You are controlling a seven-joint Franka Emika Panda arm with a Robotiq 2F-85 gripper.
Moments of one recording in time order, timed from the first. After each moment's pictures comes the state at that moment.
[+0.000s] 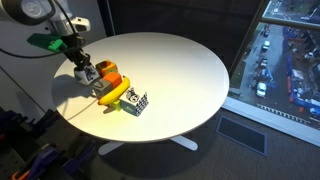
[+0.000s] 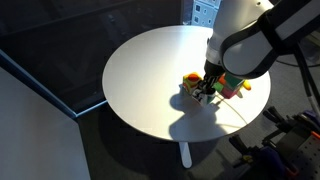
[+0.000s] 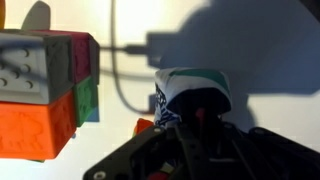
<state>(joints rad) 0.14 0.31 0.05 -2.43 0.04 2.75 0.06</state>
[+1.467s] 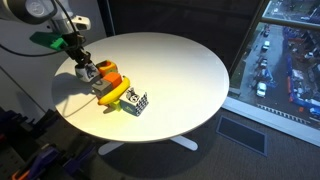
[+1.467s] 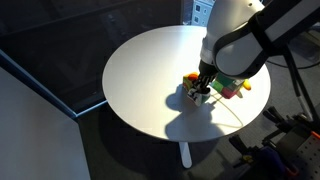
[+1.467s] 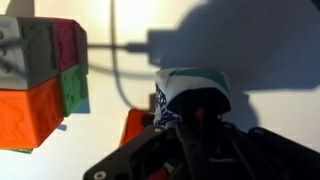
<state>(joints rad) 0.16 0.34 0.06 -2.38 0.04 2.75 0.10</state>
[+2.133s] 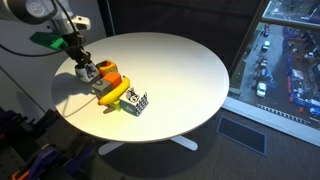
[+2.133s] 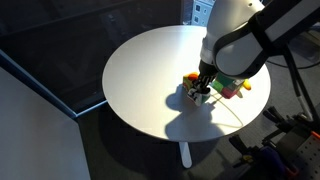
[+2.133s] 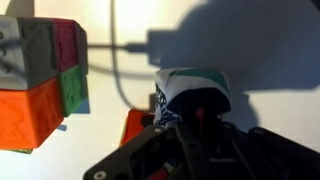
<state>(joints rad) 0.16 0.34 0.06 -2.38 0.04 2.75 0.10</state>
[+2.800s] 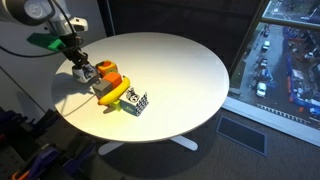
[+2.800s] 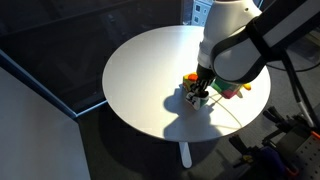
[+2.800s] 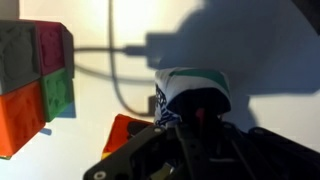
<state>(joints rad) 0.16 0.35 0.08 -2.38 0.04 2.75 0.10</state>
